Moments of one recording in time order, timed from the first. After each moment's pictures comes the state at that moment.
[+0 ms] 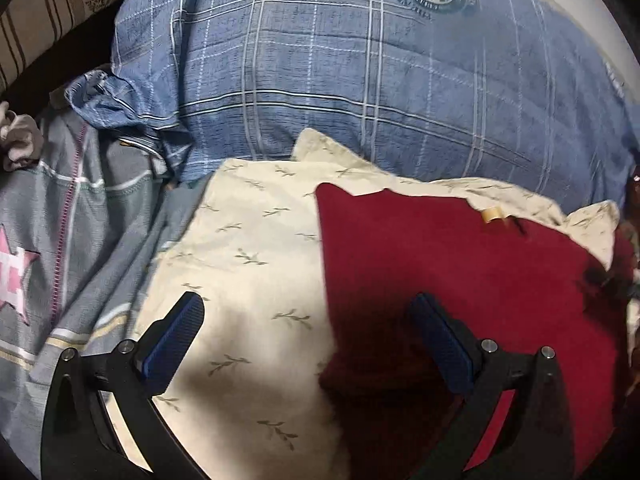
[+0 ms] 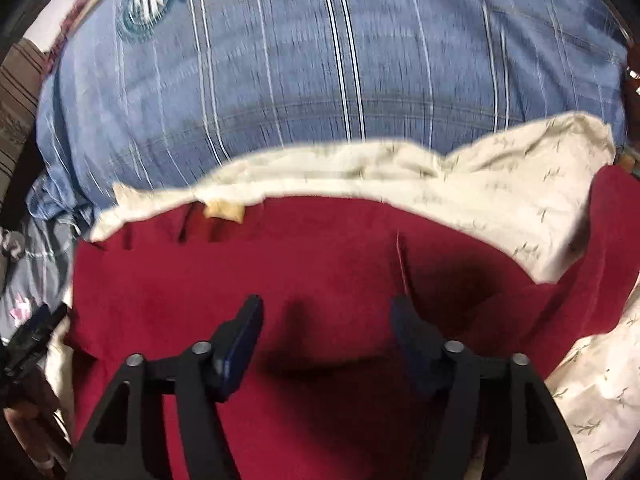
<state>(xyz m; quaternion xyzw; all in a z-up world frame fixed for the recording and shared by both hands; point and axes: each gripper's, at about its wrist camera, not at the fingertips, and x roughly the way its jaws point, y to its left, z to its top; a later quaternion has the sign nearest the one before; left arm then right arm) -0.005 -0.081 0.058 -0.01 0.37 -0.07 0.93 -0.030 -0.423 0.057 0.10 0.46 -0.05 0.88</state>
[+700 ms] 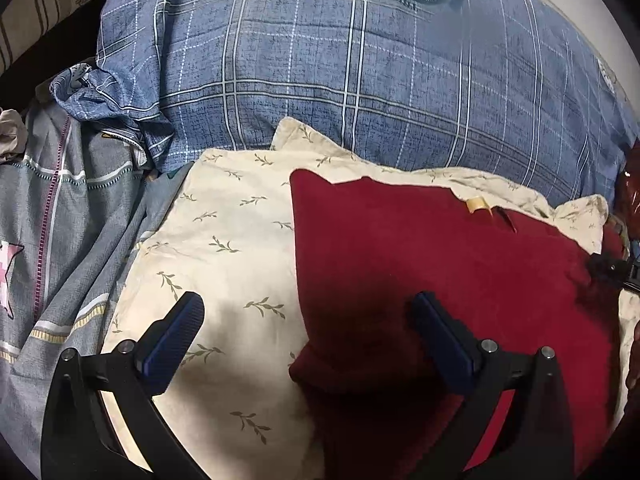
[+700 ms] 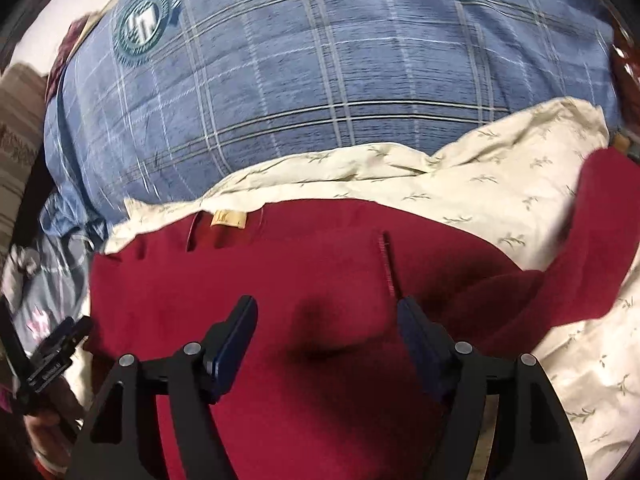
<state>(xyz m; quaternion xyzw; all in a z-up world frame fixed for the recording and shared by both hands) -0.004 -0.089 0.054 -0.01 0.38 -0.09 0.92 -0.046 -0.429 0.080 0.12 0.42 -0.04 0.90</state>
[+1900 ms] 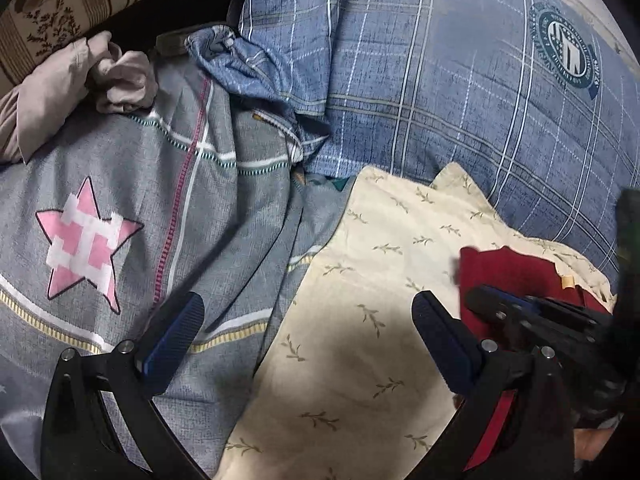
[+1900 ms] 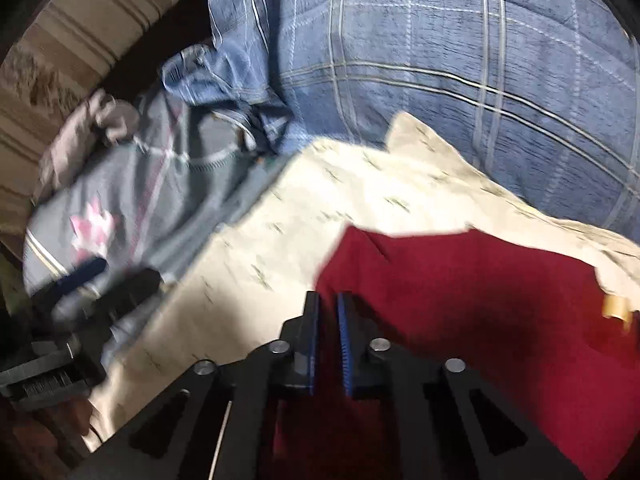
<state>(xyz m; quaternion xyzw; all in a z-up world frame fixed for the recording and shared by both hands) 0.009 0.016 0.072 -0.08 0.38 0.07 0.92 0.065 -0.141 0.053 0.01 0.46 0.23 0.86</state>
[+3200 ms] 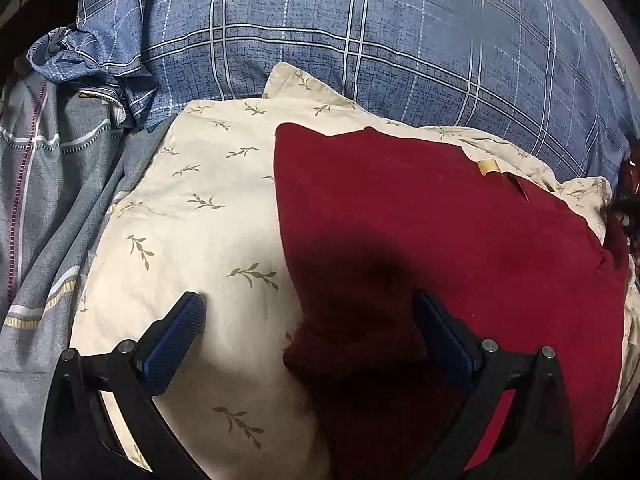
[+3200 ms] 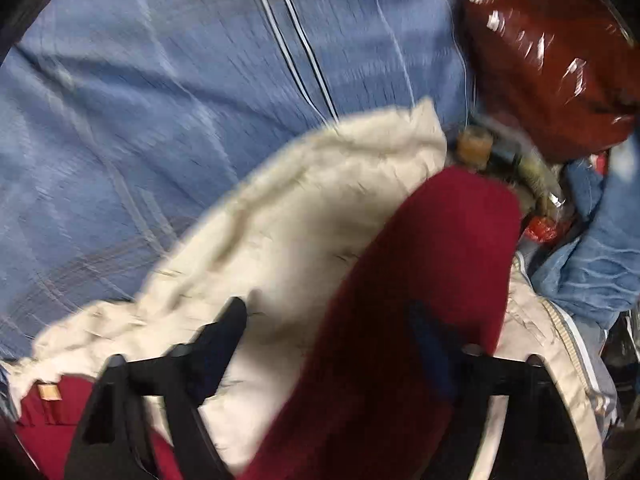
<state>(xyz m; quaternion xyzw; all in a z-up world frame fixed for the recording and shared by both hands) 0.014 -0.090 0.031 -0.02 0.44 -0.11 0.89 -0.015 -0.656 0.094 0.18 0.47 -0.32 0.81</state>
